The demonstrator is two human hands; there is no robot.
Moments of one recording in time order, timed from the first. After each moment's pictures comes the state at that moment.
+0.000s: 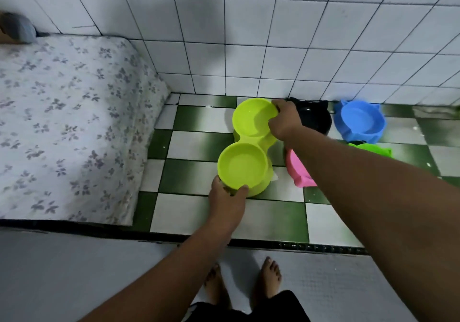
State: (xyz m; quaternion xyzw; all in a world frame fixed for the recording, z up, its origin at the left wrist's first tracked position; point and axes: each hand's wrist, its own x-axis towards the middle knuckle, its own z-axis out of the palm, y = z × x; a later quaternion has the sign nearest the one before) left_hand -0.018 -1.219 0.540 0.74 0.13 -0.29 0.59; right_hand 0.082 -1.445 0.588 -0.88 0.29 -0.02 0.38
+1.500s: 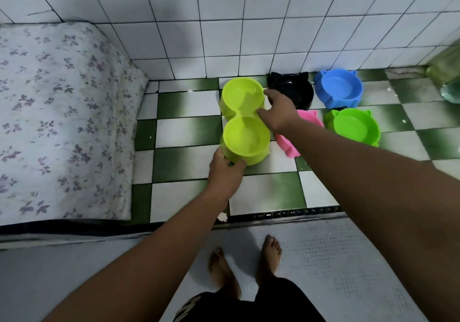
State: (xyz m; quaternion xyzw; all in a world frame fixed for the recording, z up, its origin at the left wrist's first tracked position) left_hand 0.001 -1.221 0.545 0.78 0.00 -0.32 0.54; right_hand 0.027 -1.428 0.579 -0.88 0.29 -0.05 0.37
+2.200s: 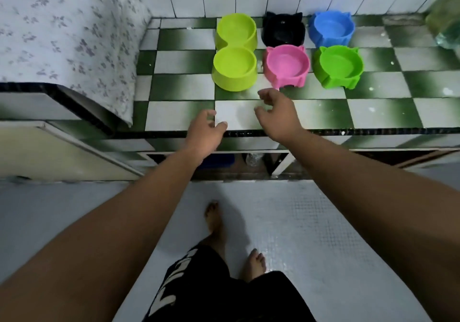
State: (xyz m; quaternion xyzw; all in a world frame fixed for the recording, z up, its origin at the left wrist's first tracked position) left_hand -0.119 -1.147 0.546 0.86 -0.05 -0.24 0.45; right_hand -0.191 -1.331 0.553 -0.86 0.24 -0.12 0.44
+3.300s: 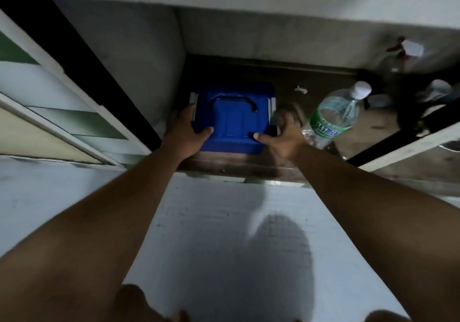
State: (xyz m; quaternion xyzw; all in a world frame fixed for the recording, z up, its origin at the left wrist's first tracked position) left_hand 0.019 -1.044 0.006 0.93 -0.11 -0.20 0.30; right_hand -0.102 -1.282 0.018 -0.82 0.34 0.07 0.45
